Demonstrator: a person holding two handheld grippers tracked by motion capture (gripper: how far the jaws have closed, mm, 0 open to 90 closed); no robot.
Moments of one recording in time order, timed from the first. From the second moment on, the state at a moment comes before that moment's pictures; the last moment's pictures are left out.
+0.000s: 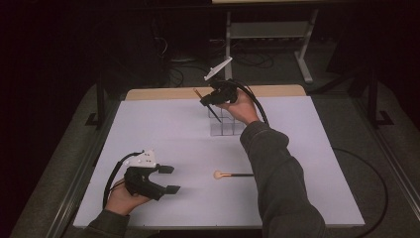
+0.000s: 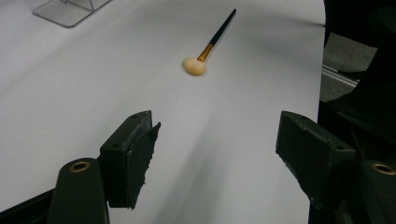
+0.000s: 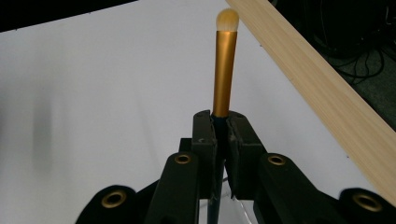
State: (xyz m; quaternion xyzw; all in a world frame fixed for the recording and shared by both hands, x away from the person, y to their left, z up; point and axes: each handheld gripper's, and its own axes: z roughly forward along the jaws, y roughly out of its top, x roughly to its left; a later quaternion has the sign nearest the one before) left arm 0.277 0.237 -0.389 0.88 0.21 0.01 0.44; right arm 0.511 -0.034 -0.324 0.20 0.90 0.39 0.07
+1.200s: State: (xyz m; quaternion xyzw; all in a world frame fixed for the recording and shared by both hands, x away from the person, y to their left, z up) left arm 0.278 0.233 -0.392 0.88 0.21 0.01 0.43; right arm 0.498 -0.055 -0.340 0.21 0.90 0.38 0.07
